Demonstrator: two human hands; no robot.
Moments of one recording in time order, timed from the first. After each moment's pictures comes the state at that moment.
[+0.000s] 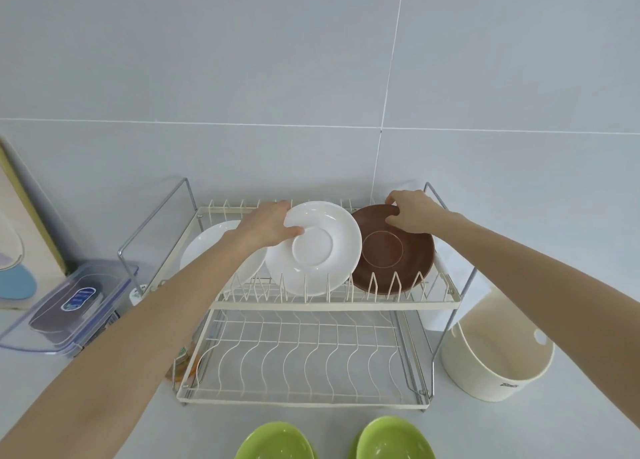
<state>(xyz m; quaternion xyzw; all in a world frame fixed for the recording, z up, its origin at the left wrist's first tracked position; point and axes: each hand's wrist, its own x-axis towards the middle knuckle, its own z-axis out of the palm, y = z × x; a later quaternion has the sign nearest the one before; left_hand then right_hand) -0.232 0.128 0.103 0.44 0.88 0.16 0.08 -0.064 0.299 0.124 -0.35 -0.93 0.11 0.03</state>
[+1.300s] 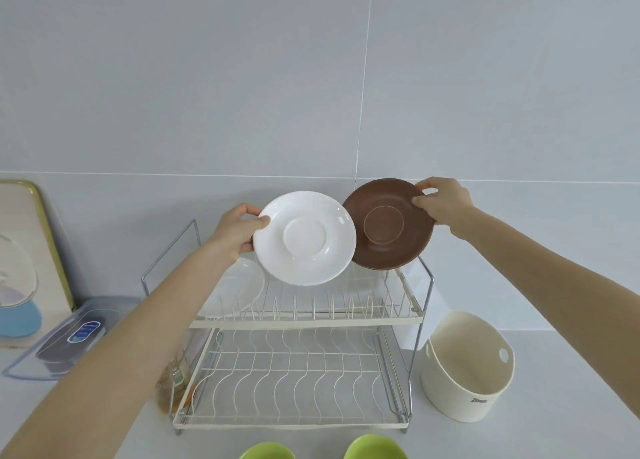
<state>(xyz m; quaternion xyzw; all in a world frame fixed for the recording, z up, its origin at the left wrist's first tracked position) -0.199 0.075 0.167 0.24 0.71 0.63 0.20 0.016 0.278 0.211 -0.42 -0.77 0.36 0.32</state>
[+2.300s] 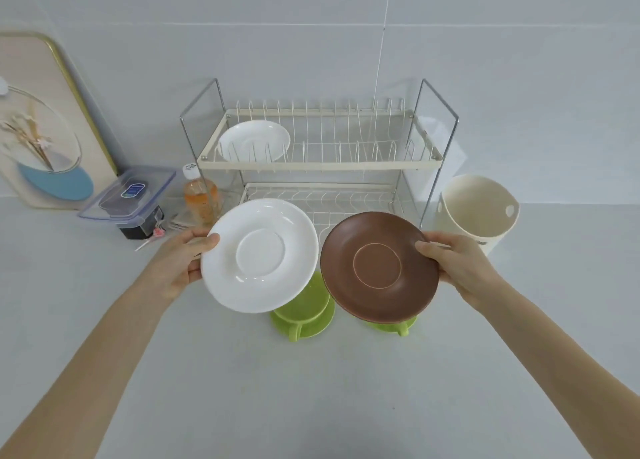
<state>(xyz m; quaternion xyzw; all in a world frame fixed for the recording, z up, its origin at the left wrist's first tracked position) -0.121 -0.140 0.026 0.11 0.72 0.61 0.30 0.138 0.099 0.025 -0.40 -0.64 0.63 0.20</state>
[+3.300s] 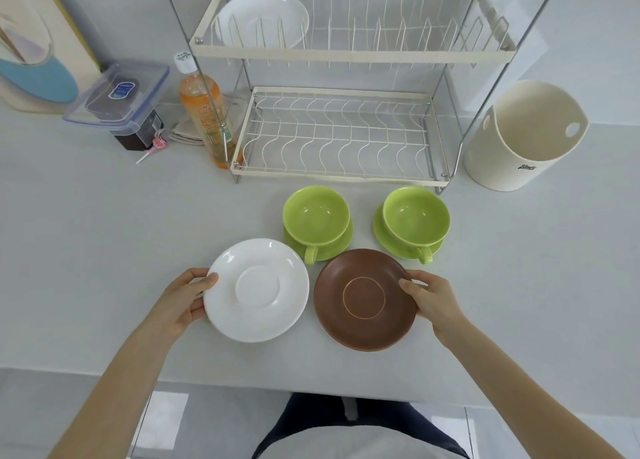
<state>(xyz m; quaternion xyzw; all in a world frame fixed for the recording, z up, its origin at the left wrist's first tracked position) -0.077 -0.227 -0.103 -0.09 0.75 0.52 0.40 0.158 0.021 -0.119 -0.55 -0.55 0.62 0.05</state>
